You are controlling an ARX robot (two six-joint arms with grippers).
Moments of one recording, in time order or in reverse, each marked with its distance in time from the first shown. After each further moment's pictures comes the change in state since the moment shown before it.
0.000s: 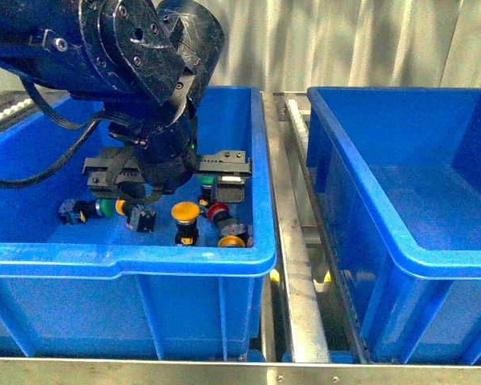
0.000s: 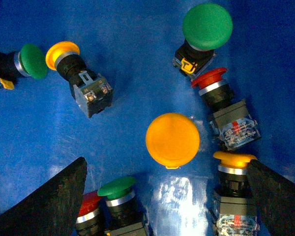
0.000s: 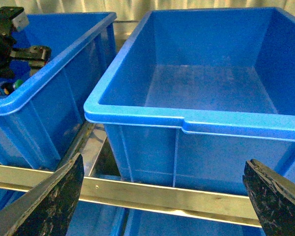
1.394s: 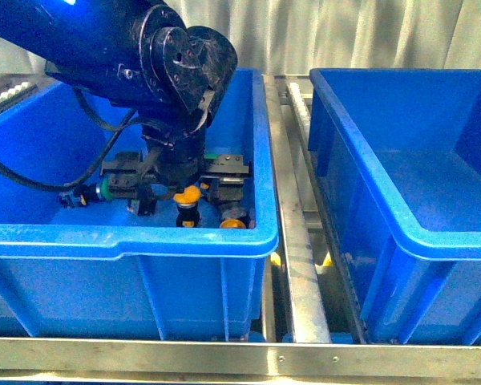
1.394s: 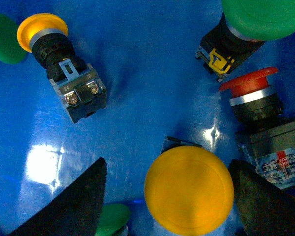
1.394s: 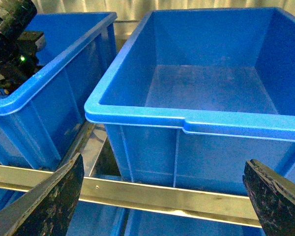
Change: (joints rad) left arm 0.009 0.208 0.227 -0.123 -0.030 -0.060; right arm 0.000 0.000 0.000 0.000 0.000 0.000
